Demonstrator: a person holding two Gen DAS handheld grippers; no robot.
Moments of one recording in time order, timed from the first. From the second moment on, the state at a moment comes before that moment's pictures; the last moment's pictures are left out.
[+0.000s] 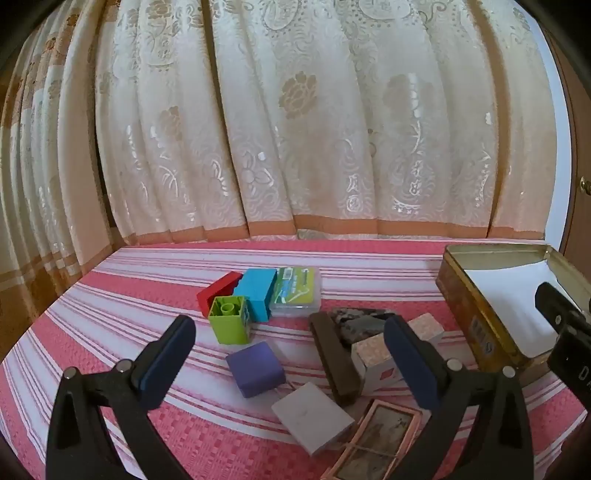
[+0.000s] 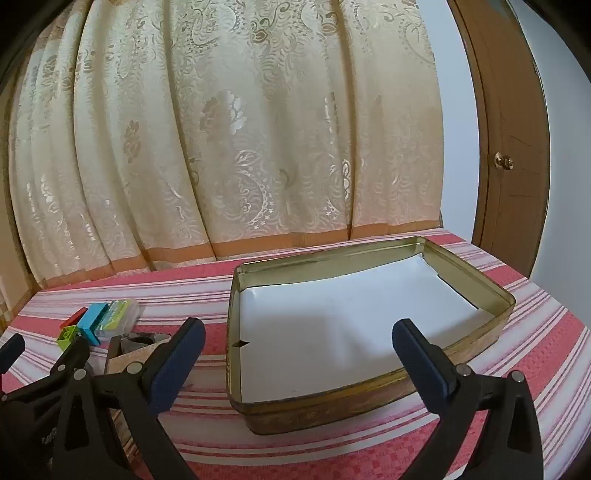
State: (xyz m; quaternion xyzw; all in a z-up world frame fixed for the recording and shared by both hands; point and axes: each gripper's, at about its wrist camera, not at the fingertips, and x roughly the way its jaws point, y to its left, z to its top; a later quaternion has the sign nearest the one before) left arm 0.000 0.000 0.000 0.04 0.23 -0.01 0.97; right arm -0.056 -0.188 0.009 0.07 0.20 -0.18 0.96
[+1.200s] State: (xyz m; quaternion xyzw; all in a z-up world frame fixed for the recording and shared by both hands) left arm -0.002 0.003 0.001 0.03 0.22 -0.01 0.97; right arm -0.053 -0.191 0.006 0.07 0.21 -0.18 0.96
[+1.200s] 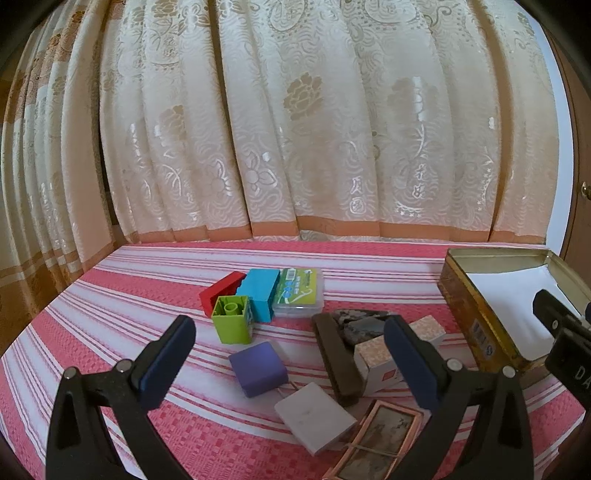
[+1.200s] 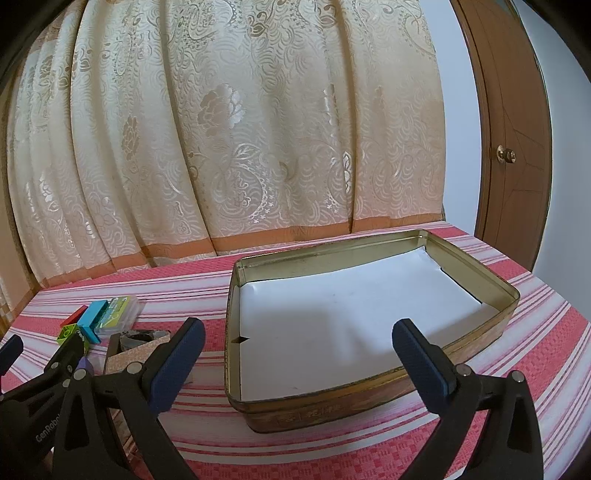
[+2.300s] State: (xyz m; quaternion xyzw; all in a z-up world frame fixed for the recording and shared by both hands) left arm -0.001 0.002 -0.002 0.03 0.23 -0.01 0.97; right arm -0.052 -0.189 0.007 0.07 0.21 -0.16 0.96
